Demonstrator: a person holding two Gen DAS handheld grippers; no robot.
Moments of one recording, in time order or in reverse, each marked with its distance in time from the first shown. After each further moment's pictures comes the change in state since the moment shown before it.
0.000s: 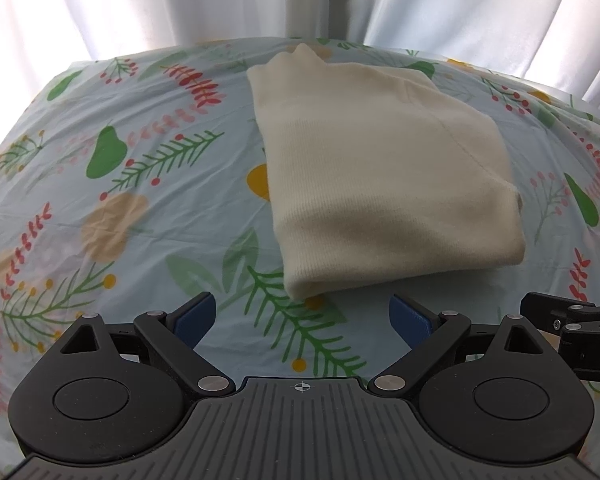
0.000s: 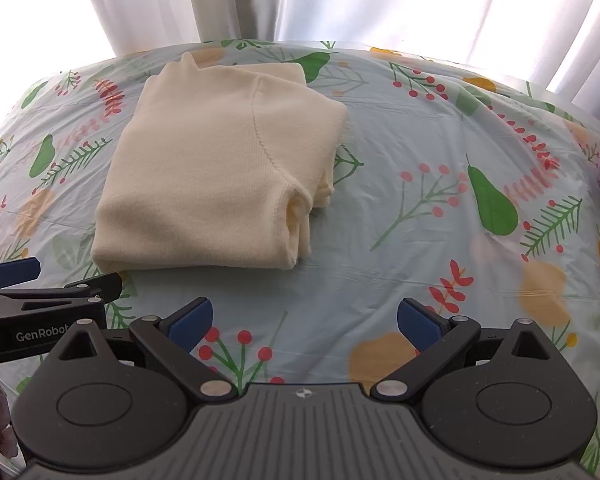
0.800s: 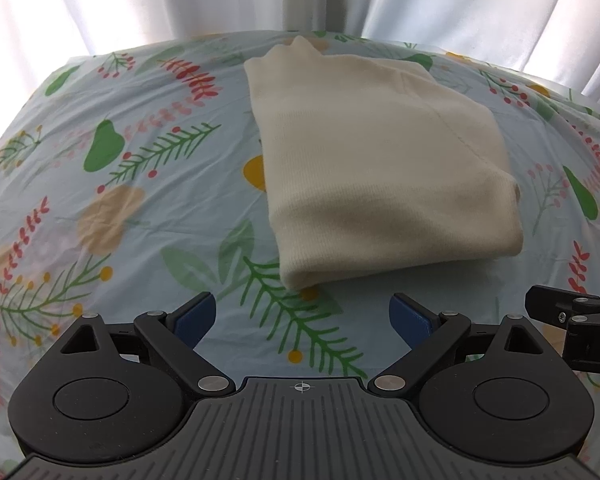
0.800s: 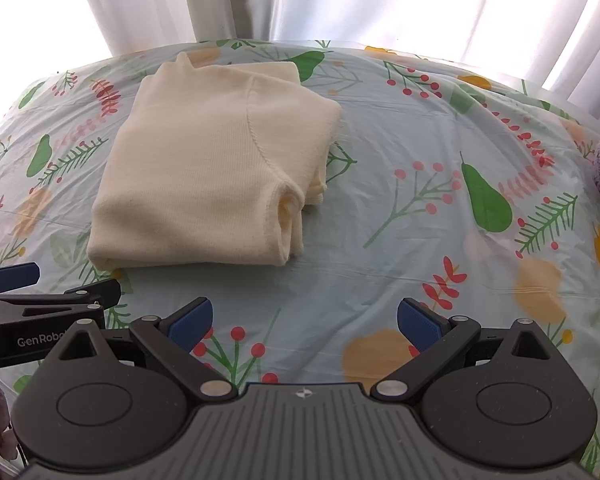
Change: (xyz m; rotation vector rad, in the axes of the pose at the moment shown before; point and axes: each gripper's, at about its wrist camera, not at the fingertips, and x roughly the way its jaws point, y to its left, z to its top) left arm 0.001 -0.002 -0.004 0.000 0.017 -0.003; right arm -0.001 -0.004 -0.002 0.000 0.000 -0.005
